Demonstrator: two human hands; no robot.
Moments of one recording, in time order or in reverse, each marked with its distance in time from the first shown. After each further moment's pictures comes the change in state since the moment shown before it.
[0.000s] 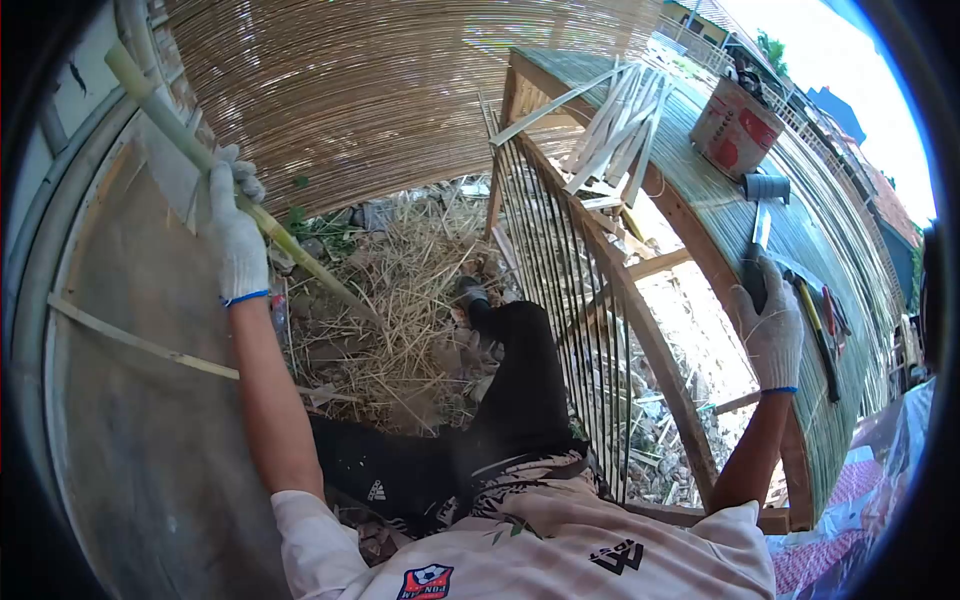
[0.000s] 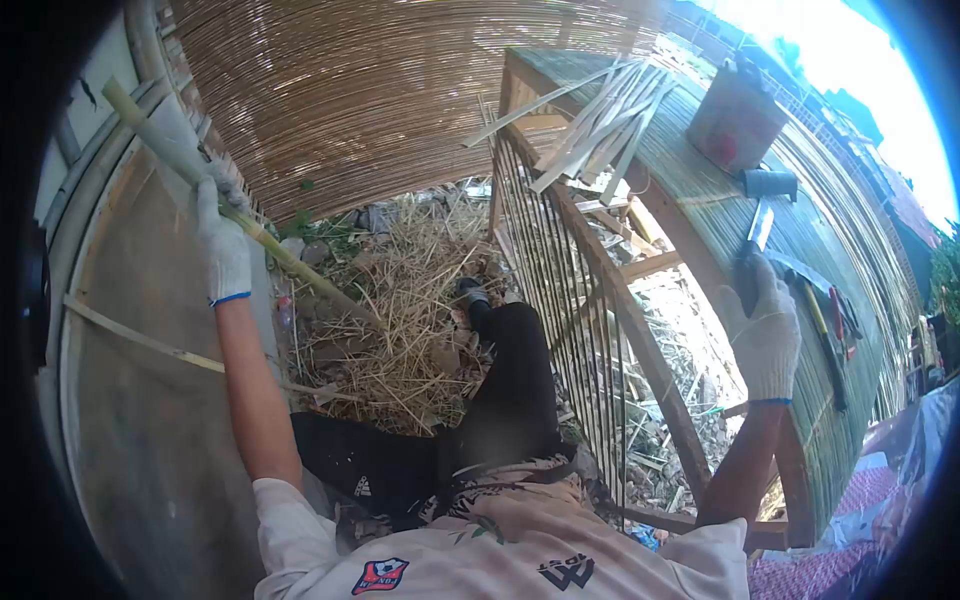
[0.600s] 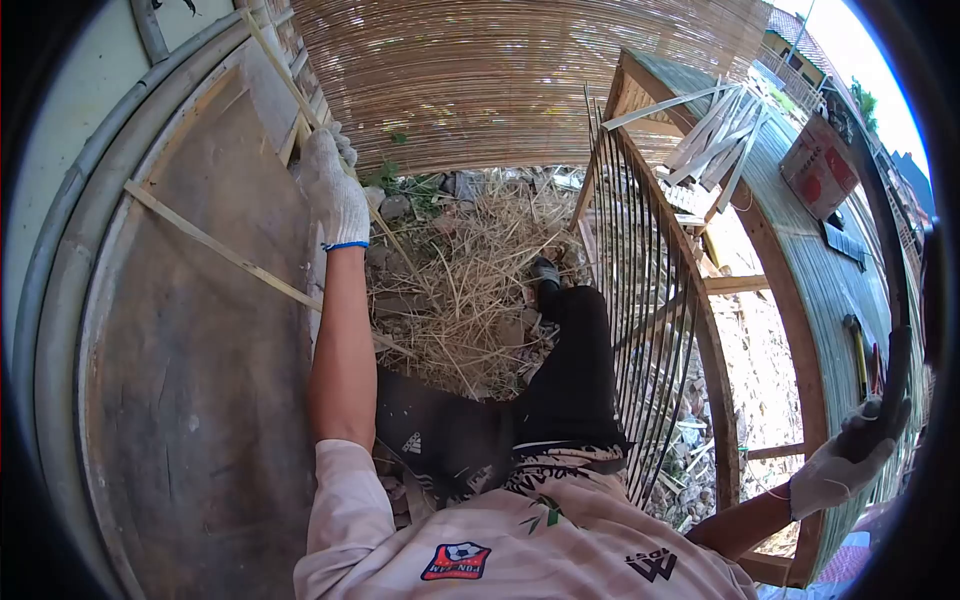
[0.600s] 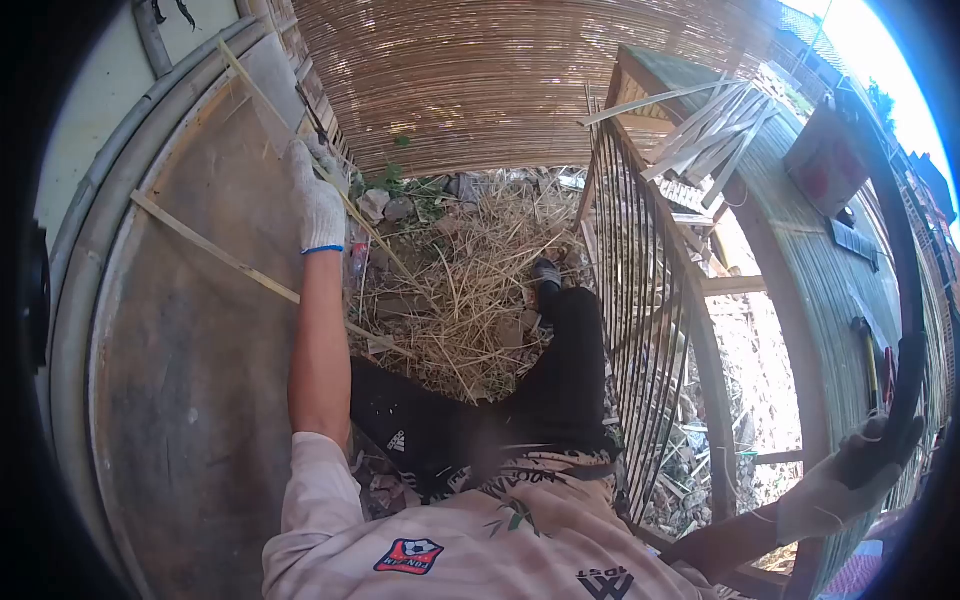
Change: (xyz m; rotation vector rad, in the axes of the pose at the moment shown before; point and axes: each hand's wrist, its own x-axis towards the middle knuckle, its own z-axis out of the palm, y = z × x) left_hand -0.018 -0.037 -0.049 -0.128 0.201 0.016; right_hand -0.080 0.058 -0.044 1.381 0.672 0.186
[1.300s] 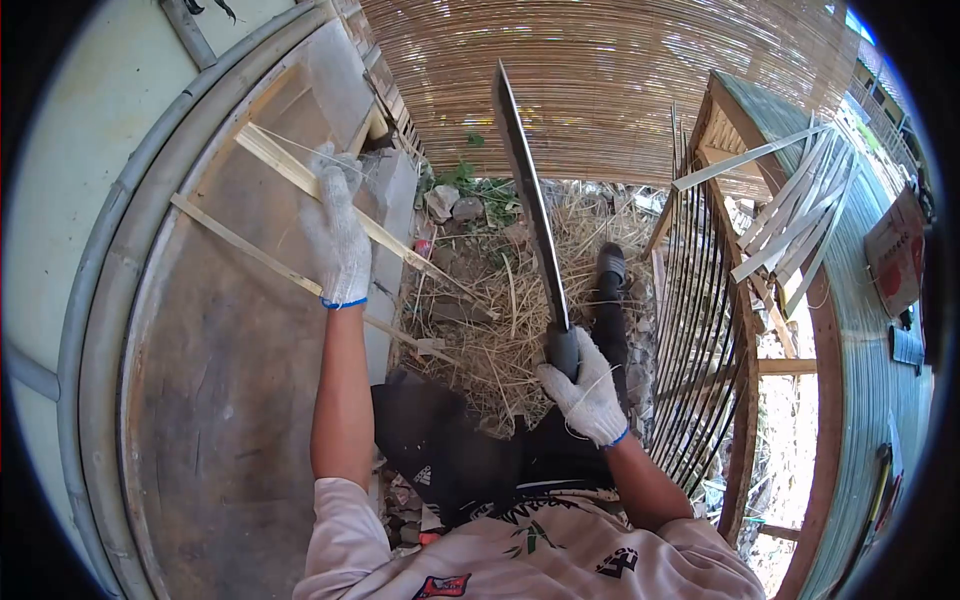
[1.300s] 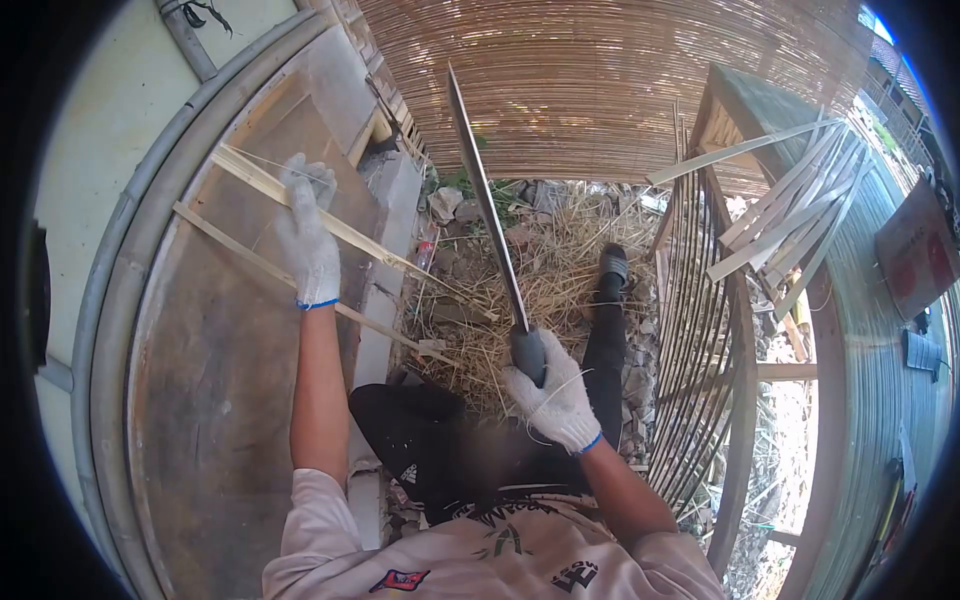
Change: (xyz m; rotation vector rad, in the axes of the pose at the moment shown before) left_hand -0.020 0.073 0.025 0.691 -0.062 0.252; right_hand -0.241 0.165 0.269 0.068 -1.399 0.776
